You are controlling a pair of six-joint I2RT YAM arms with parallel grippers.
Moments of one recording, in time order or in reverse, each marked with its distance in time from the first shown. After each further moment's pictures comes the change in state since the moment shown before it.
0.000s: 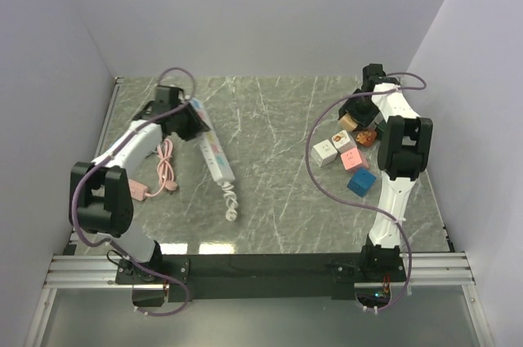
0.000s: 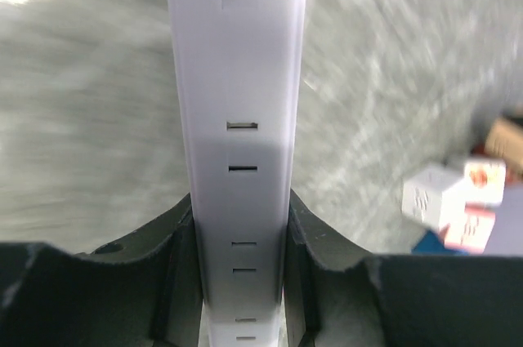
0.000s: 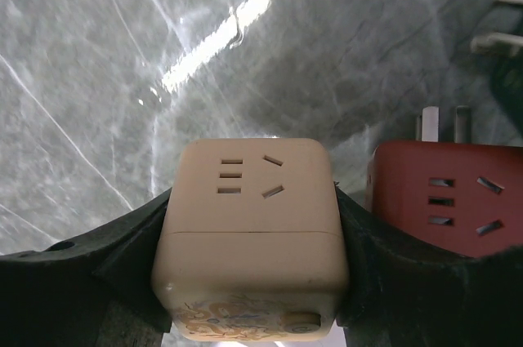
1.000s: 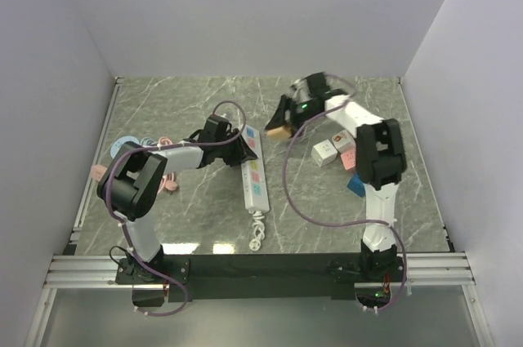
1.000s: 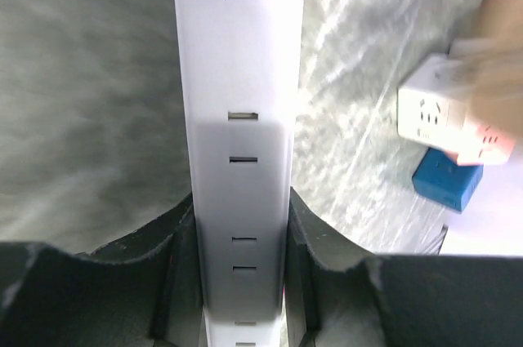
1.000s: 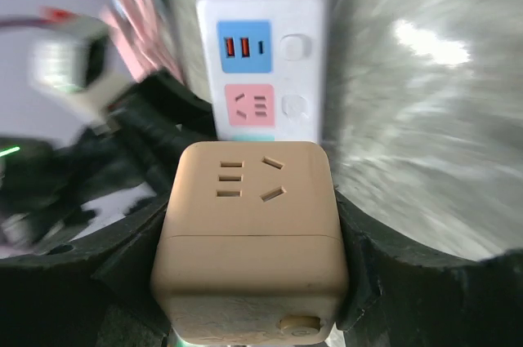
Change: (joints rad) left arm -0.256 0.190 -0.218 0.456 0.109 -0.132; right arm 0.373 -0.071 -0.196 0.292 -0.773 -0.104
